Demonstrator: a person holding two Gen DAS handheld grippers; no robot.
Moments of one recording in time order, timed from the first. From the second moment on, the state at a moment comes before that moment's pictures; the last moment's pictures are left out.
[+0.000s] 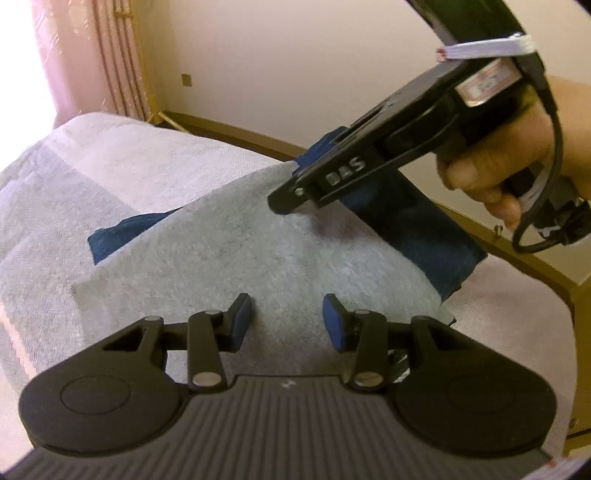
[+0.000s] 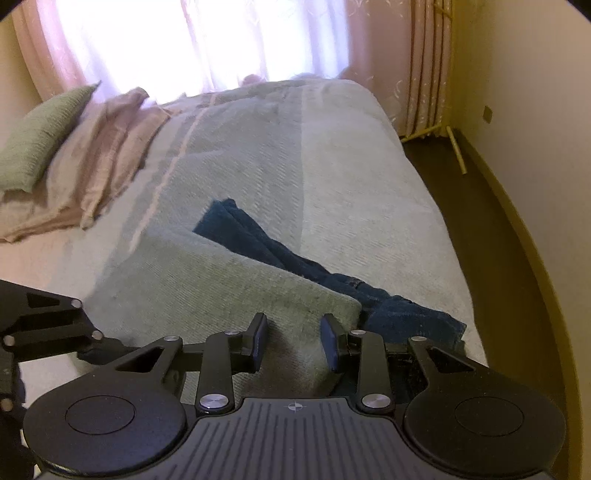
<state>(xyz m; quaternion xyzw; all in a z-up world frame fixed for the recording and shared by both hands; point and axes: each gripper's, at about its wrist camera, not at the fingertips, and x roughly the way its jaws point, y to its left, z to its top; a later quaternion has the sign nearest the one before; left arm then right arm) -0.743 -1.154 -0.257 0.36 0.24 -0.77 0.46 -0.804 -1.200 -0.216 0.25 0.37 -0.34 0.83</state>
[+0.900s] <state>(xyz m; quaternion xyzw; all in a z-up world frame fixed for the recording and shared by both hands) -0.648 -0.918 -0.136 0.24 0.35 -0.65 0.63 -0.867 -0.914 -0.074 0.34 0.28 -0.49 0.75</state>
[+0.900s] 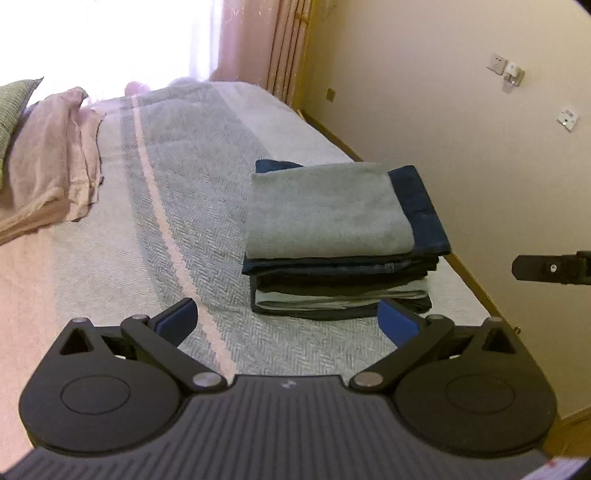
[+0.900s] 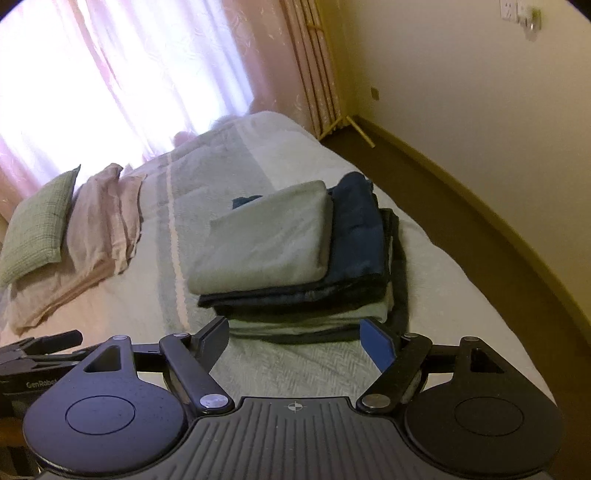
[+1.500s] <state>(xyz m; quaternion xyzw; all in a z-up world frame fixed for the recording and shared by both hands) -0.653 -0.833 -0.102 0.25 0.35 -0.64 0.63 -0.860 -0.834 -0.052 0.31 0.31 -0.52 0.74</state>
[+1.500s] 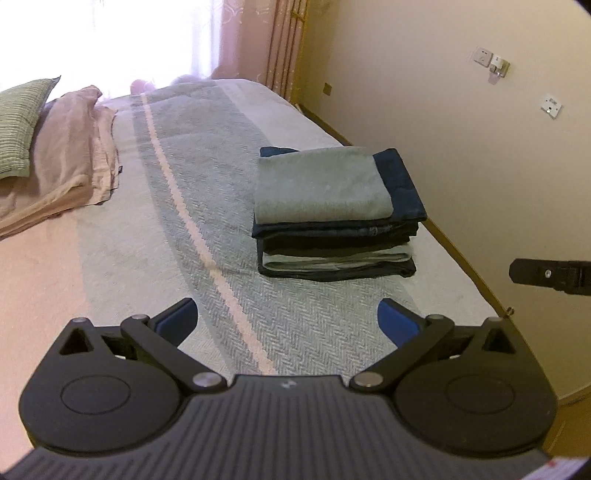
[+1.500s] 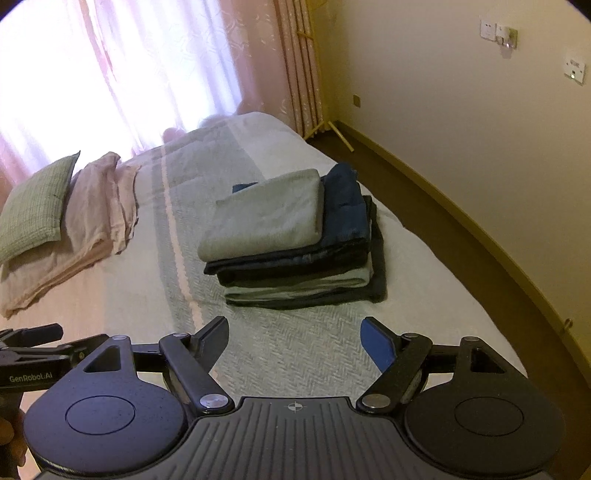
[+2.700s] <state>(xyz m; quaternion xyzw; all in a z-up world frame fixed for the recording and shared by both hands) -0.698 -0.849 -0.109 0.29 0.35 -0.62 0.64 -0.878 -0.840 -0.074 0.31 0.34 -0.49 0.74</state>
